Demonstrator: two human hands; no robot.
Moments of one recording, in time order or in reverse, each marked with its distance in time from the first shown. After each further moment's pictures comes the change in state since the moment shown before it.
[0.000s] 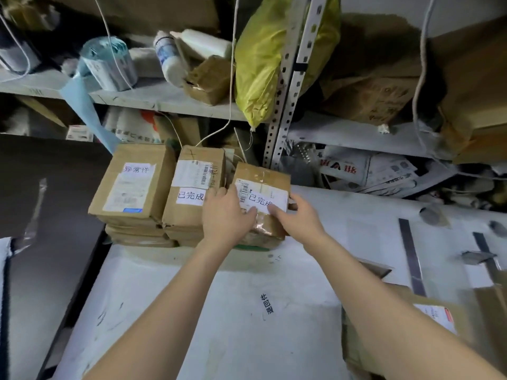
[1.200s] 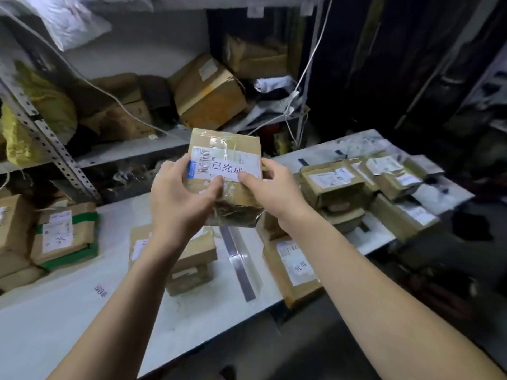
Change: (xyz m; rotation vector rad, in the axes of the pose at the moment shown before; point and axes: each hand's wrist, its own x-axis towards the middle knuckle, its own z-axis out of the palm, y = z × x) left_hand -0.356 0.378 -0.015 -0.527 0.188 0.538; right_hand -0.341 0.165 -0.388 0.371 0.444 -0.216
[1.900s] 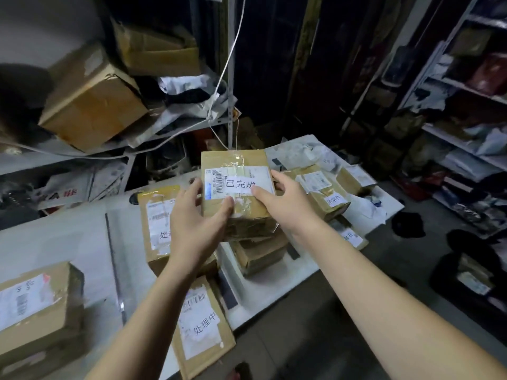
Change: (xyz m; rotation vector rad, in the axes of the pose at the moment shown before) left_hand 0.020 0.098 0.281 -0.315 -0.174 -0.052; right_hand 0.113 0.078 -0.256 -0.146 0.117 0.098
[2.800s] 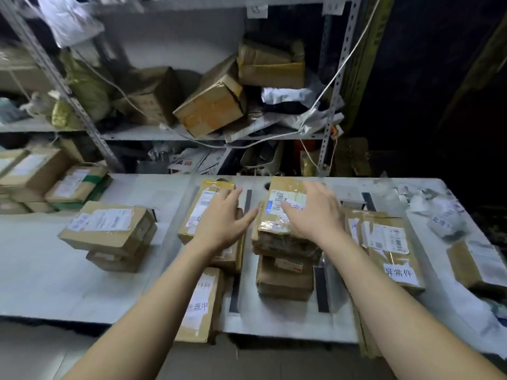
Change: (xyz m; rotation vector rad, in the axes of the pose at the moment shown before) left_hand 0.024 0.013 0.062 0.729 0.013 -0.315; right_hand 0.125 0.022 -0.038 -0.640 -0.239 -0.502
